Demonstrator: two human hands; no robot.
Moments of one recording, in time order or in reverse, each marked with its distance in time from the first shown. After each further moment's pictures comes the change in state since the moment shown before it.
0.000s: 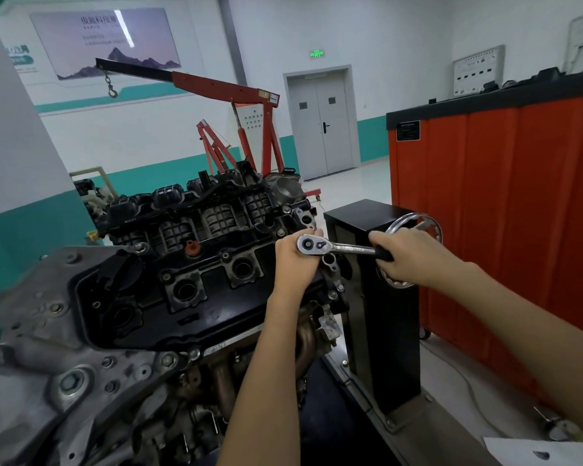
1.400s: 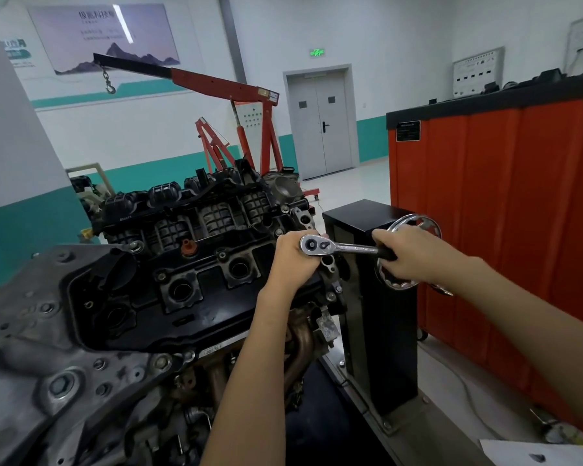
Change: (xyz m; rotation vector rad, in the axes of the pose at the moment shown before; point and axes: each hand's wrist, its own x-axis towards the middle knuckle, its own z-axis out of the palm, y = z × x) left_hand 0.007 -0.001 -0.008 0.101 -0.195 0.033; right_hand 0.004 0.010 -0.005 0.056 -0.057 0.001
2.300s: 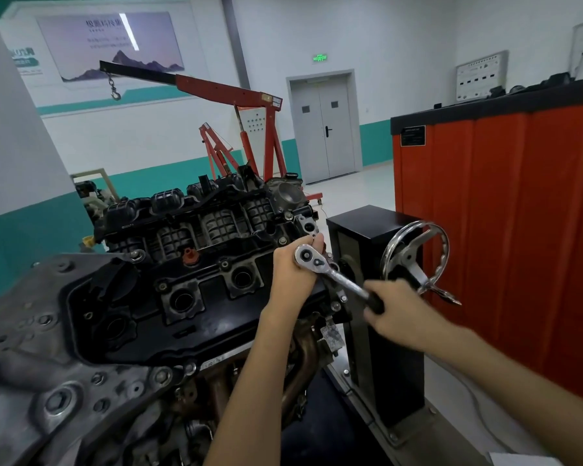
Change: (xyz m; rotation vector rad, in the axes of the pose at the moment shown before) left_hand -0.006 0.000 0.002 -0.128 0.156 -0.016; right_hand -0.033 -0.049 0.041 0.495 -0.061 0.181
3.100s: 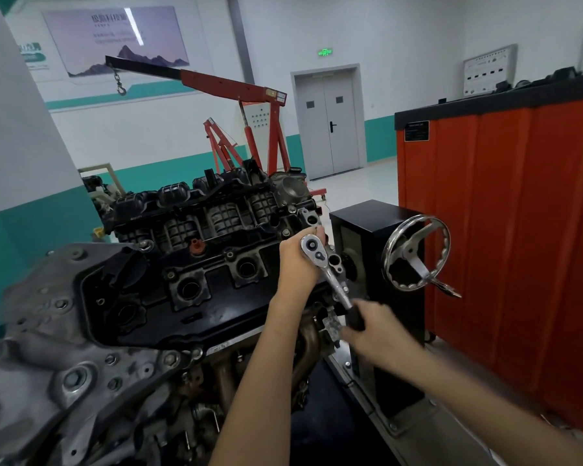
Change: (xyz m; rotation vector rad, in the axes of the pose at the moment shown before) left_hand -0.001 0.007 0.007 -0.056 0.043 -0.060; right_hand -0.022 -0.023 0.041 0.305 -0.012 0.100
